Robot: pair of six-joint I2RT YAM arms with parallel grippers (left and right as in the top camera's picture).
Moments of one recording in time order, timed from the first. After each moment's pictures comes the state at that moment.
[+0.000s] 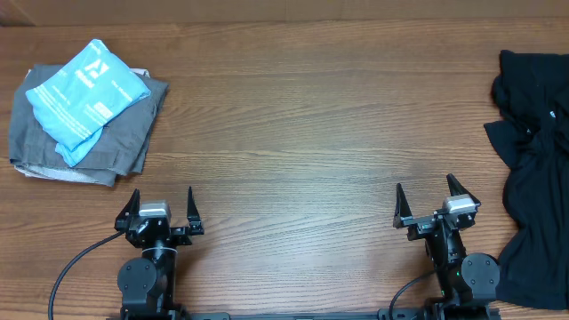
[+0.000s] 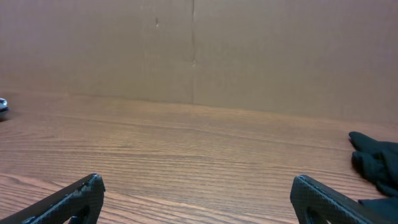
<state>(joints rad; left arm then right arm) 0.01 0.02 0.04 -0.13 -0.05 0.01 0.02 0.01 0.02 -0.02 -0.14 -0.04</state>
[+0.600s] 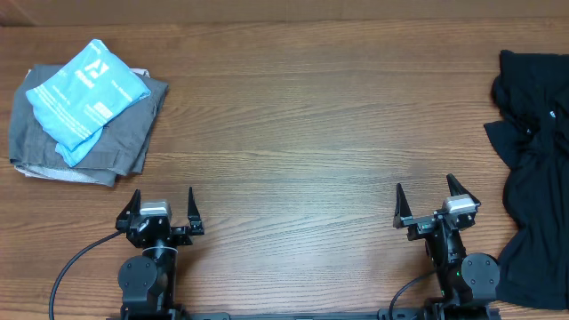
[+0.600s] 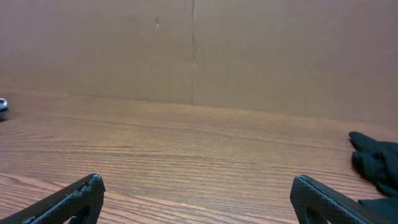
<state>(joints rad) 0.01 0.04 0.04 -0.13 -0.05 0.01 0.02 0.01 0.02 -0.02 -0.14 -0.04</state>
